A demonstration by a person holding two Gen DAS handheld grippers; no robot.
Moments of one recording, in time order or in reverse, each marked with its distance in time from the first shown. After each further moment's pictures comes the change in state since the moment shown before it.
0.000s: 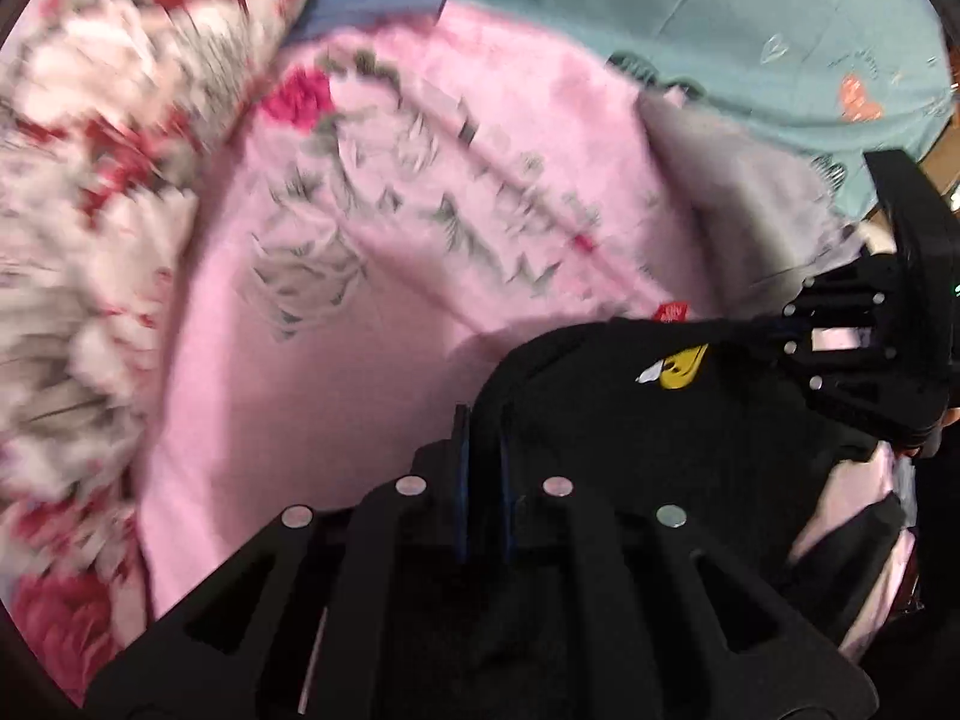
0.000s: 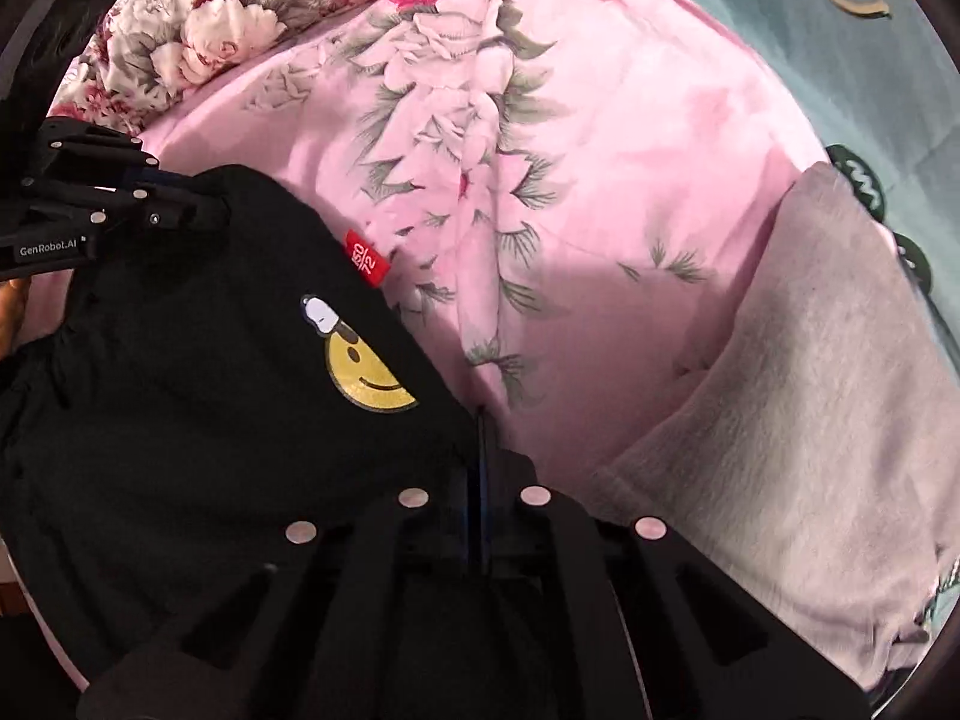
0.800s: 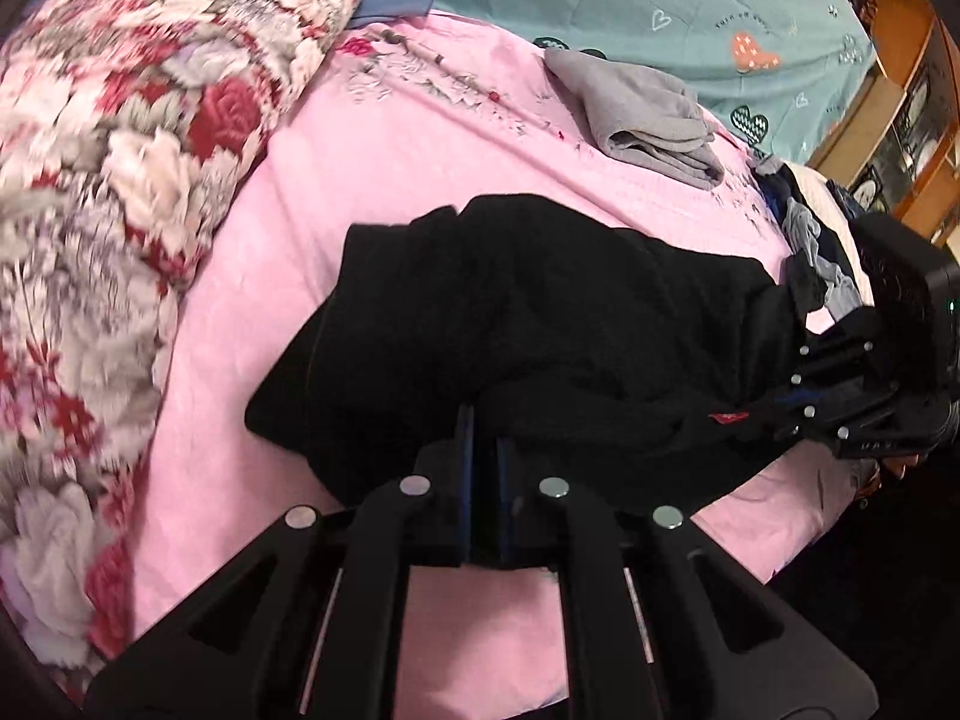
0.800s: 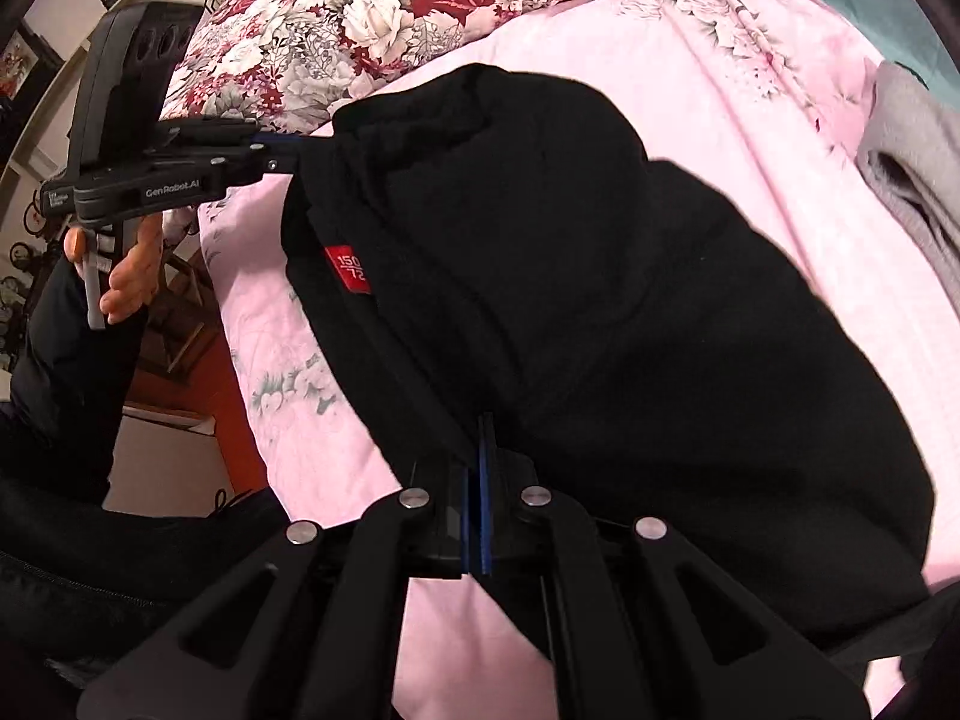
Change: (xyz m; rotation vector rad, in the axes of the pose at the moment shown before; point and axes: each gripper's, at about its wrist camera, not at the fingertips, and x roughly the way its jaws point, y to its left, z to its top) left arm -0.139 -0.036 -0.249 0.011 -0.068 0.011; right arm -0.088 0.210 -0.196 0.030 -0.058 0.340
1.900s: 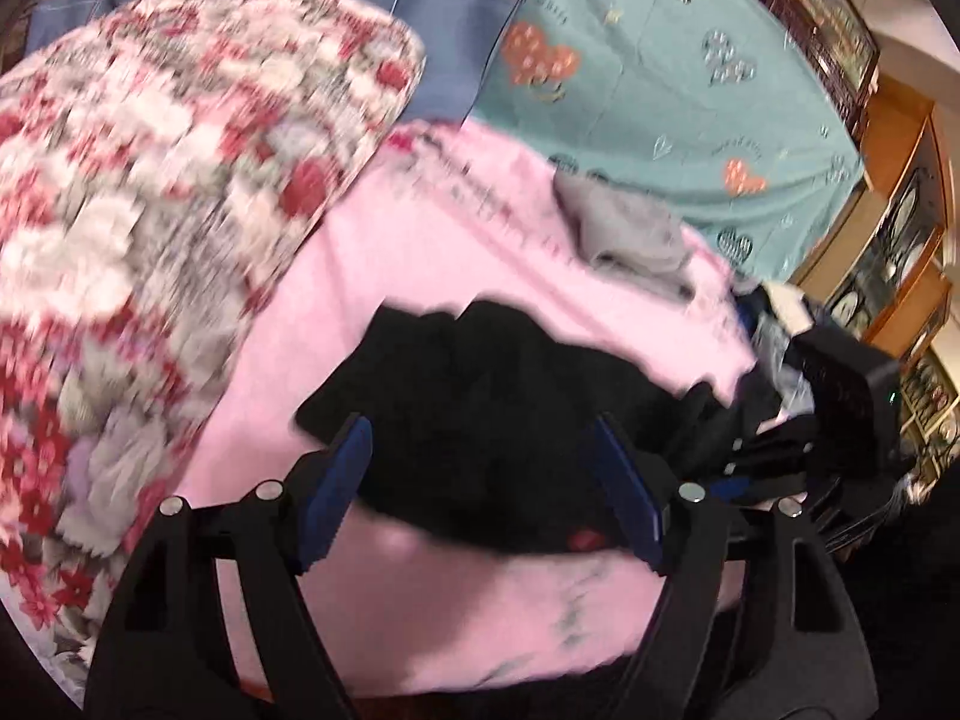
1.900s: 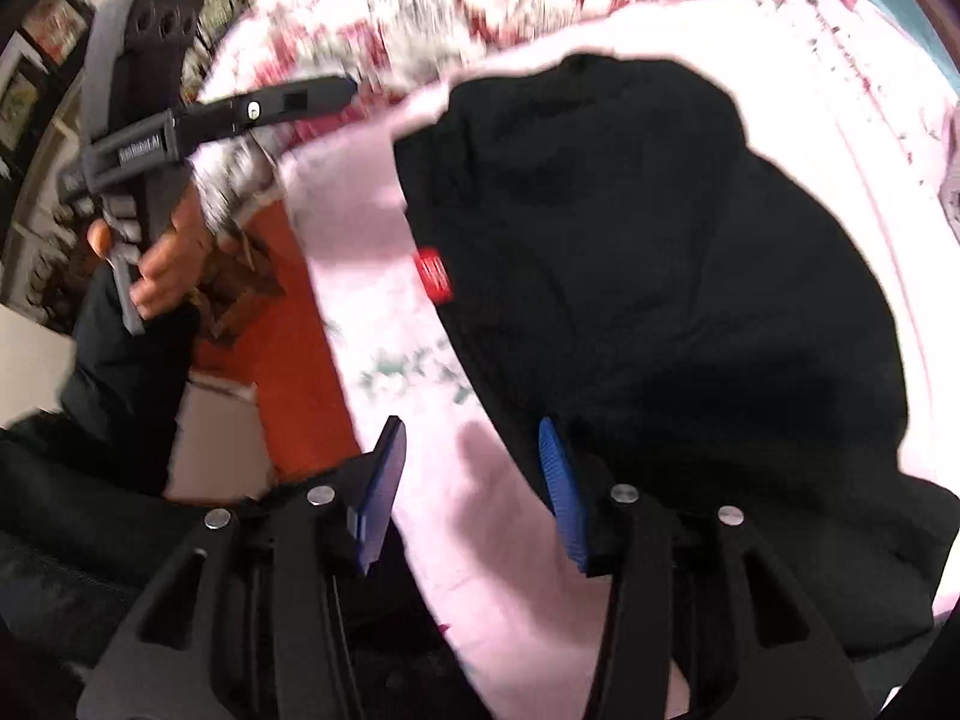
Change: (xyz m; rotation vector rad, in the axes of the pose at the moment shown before) left arm -0.081 -0.002 -0.010 -0.154 -0.272 -0.047; right arm 0.004 0.050 0.001 -0.077 0.018 0.130
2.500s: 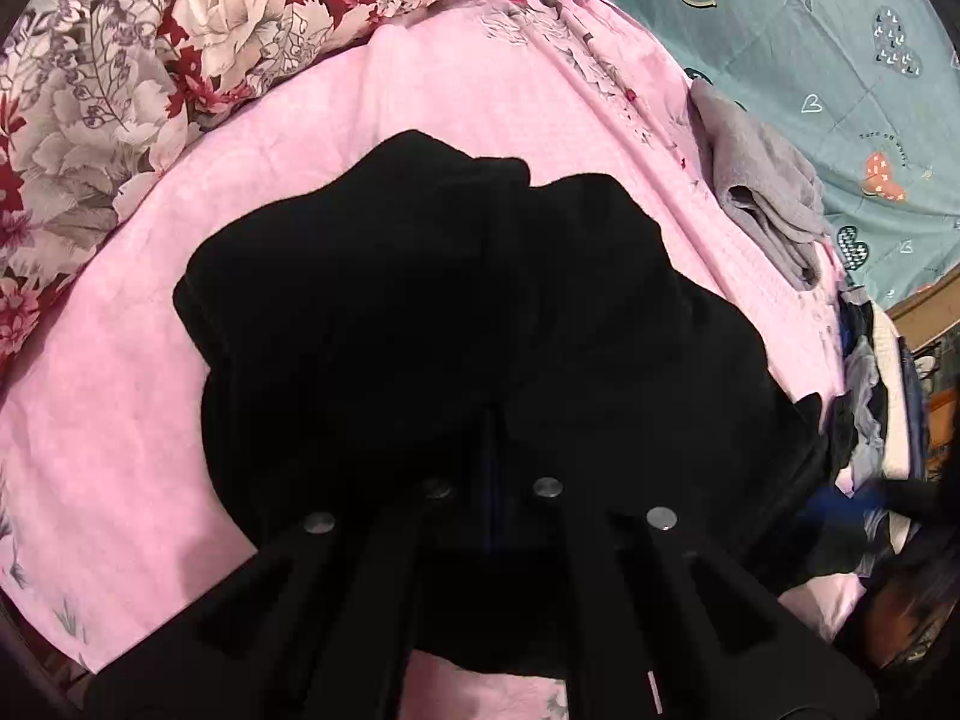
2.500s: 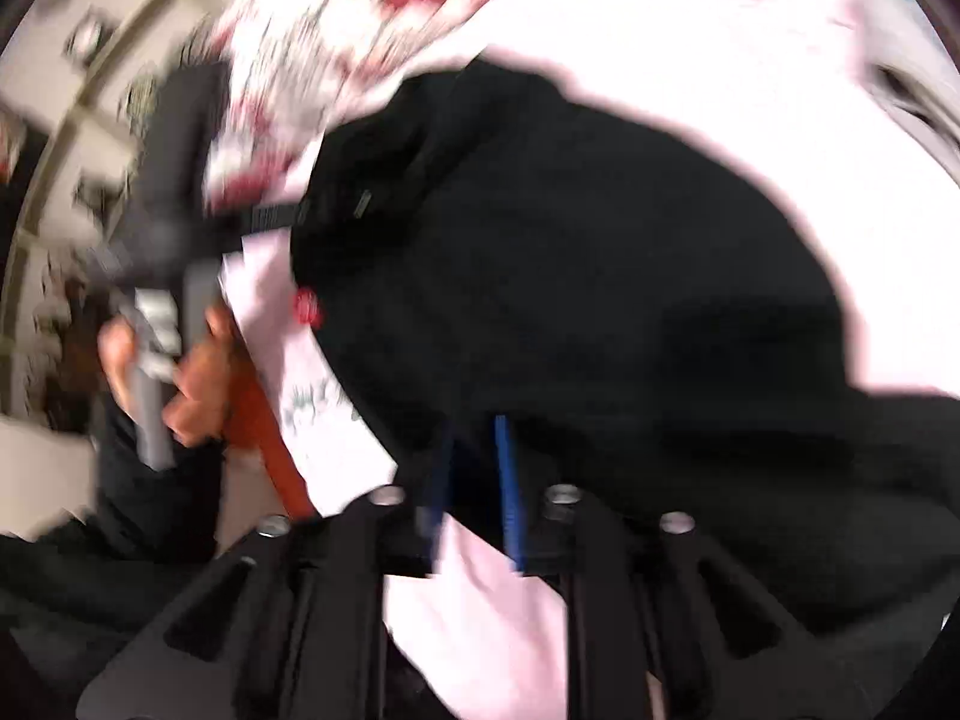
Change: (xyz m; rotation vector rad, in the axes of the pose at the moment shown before) left arm 0.123 0.000 -0.028 -0.239 0.260 0.215; right arm -0.021 -0.057 -0.015 0.274 -0.077 -0.040
